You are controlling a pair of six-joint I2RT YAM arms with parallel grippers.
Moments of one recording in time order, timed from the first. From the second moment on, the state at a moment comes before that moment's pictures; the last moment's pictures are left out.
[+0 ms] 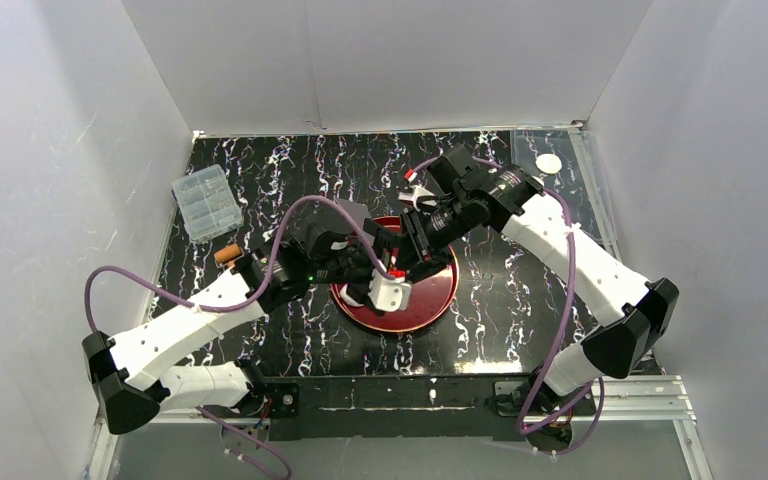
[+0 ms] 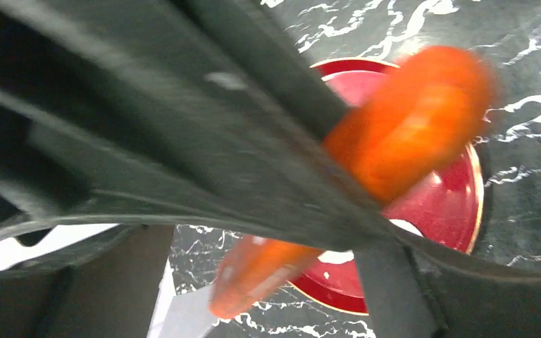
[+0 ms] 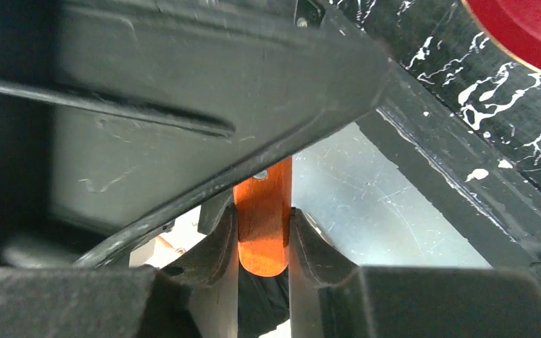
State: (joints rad) left arm -0.95 1.12 1.11 -0.60 0.32 1.10; right arm 0.76 1.51 1.63 -1.19 -0.77 0.64
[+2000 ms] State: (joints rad) left arm -0.95 1.13 1.30 -0.81 0.59 0.20; right arm 0.87 1.21 1.47 -0.68 -0.86 0.14
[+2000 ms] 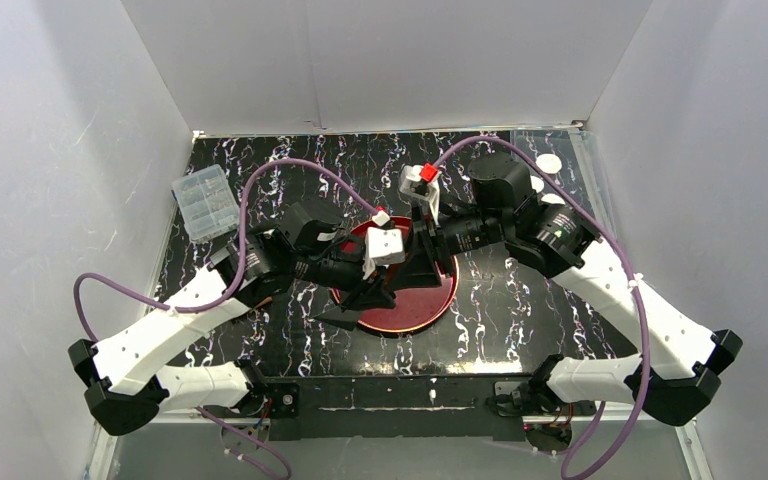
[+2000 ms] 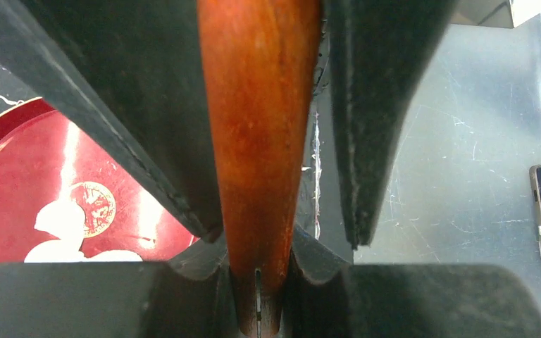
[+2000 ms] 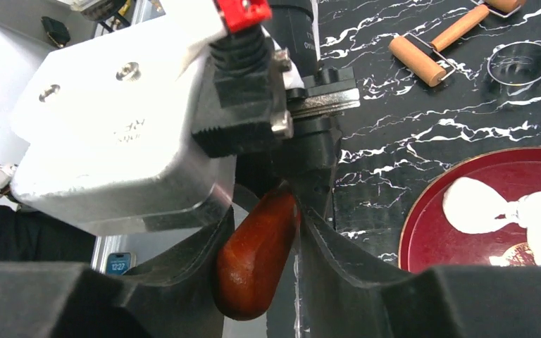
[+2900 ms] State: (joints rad) left arm -0.81 1.13 1.43 -0.88 0.25 0.04; right arm 0.59 1.16 1.30 -0.75 -0.44 0.52
